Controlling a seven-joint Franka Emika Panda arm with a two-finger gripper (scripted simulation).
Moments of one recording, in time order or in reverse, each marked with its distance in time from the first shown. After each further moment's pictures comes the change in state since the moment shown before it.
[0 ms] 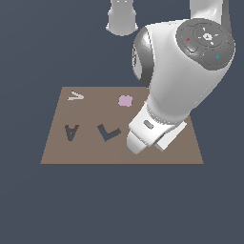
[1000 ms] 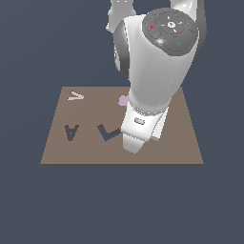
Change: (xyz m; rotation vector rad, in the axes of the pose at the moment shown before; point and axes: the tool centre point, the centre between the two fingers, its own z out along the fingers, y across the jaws) arm -0.040 0.014 -0.003 0.000 0.001 -0.414
